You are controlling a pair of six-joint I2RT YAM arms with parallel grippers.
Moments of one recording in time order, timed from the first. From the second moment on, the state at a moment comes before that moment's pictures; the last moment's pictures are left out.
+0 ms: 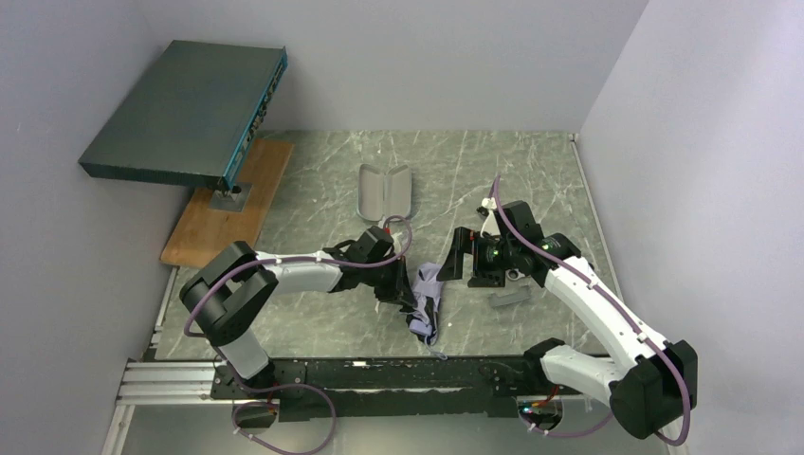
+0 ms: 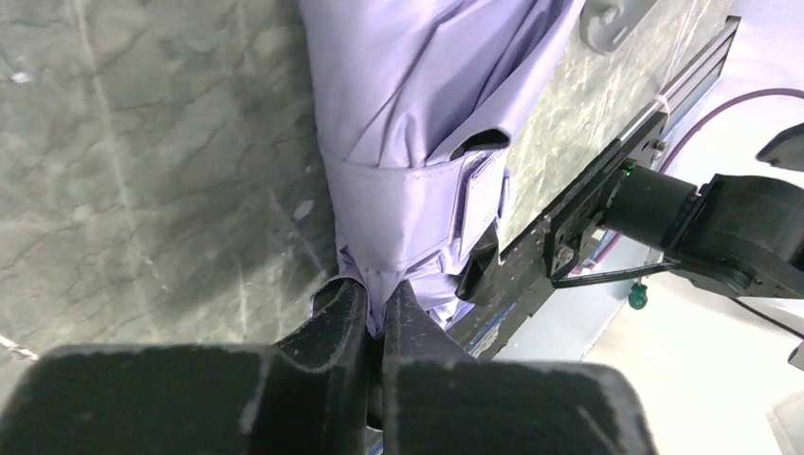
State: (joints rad) left arm -0.83 1.66 0.79 0.02 0.45 -0.86; right arm 0.42 1.06 0.84 -0.74 -0.43 0.58
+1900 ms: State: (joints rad) left arm -0.75 1.25 1.56 -0.83 0.19 -0.49; right arm 0.41 1.29 1.02 -0.03 -0.85 0.90
